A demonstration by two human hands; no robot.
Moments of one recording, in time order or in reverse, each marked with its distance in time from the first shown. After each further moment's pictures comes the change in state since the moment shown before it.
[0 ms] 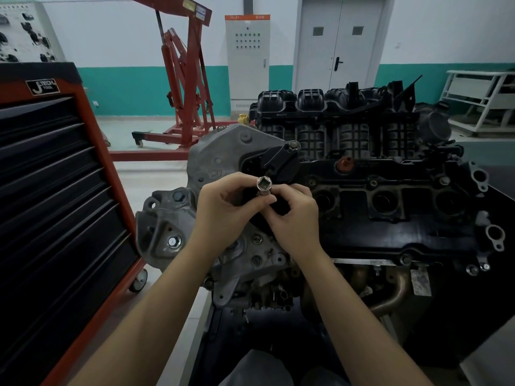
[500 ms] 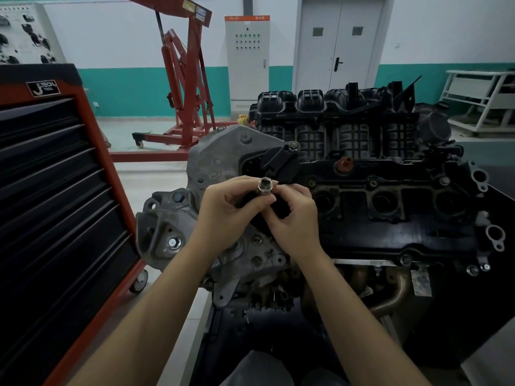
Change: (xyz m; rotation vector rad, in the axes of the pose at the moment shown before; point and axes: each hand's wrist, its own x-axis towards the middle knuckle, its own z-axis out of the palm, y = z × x) left_hand 0.001 -0.001 0.001 -0.001 -0.067 -0.010; right_hand 0.000 -0.001 -0.001 0.016 -0.038 0.001
